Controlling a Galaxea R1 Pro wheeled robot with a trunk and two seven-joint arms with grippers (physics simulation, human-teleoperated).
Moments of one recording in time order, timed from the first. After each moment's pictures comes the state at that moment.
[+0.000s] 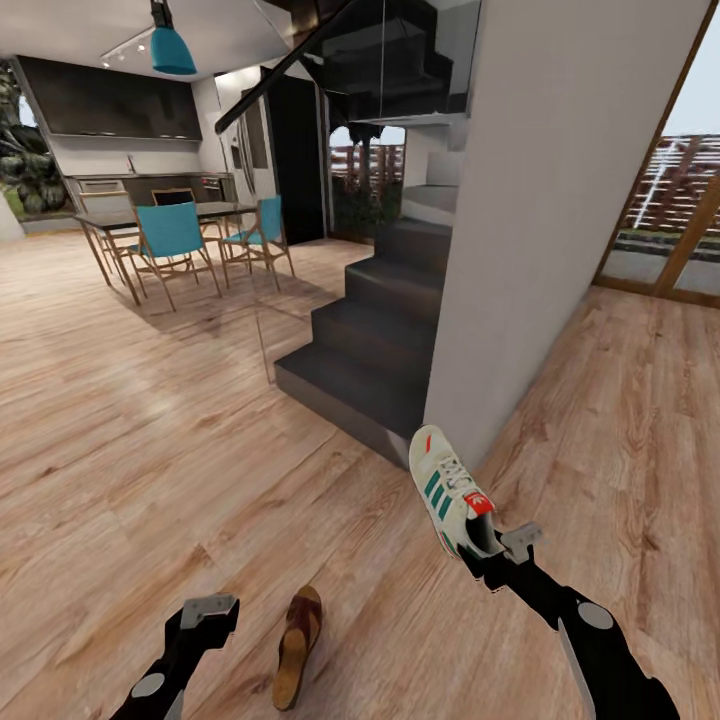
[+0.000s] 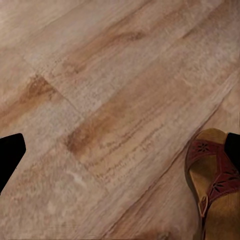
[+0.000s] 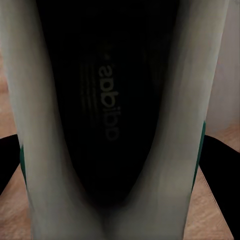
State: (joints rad) left arm -0.43 0.02 0.41 -0.39 -0.28 -0.31 -0.12; right arm -0.35 -0.05 -0.29 -0.99 0.24 -0.06 0.62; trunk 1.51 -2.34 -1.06
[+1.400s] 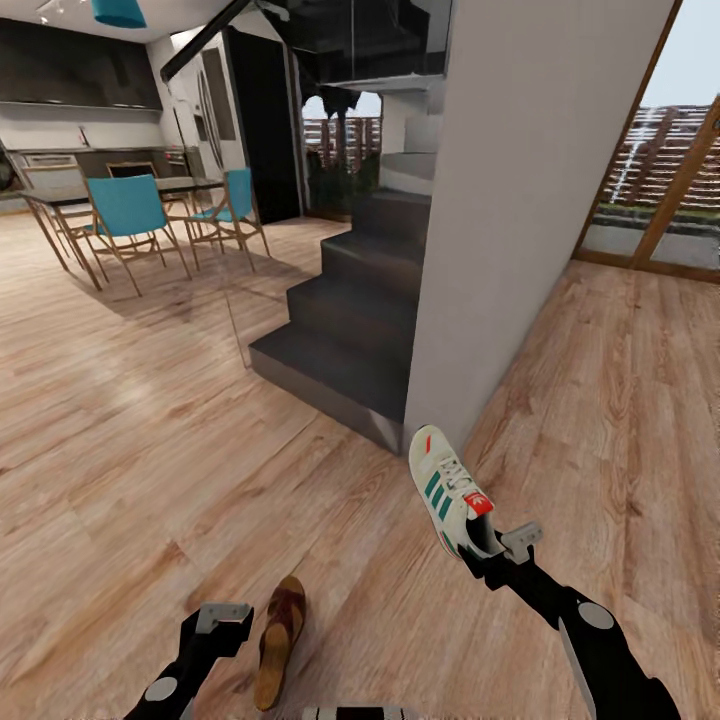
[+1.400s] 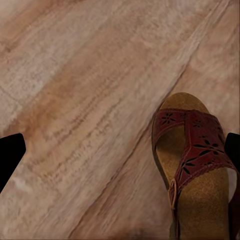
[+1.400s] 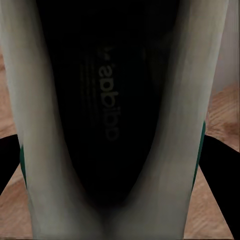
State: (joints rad) left arm -0.43 0.01 0.32 -0.37 -0.29 -0.31 -0.12; right arm -0.35 -0.05 -0.29 -0.99 0.24 -0.06 0.63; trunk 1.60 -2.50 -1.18
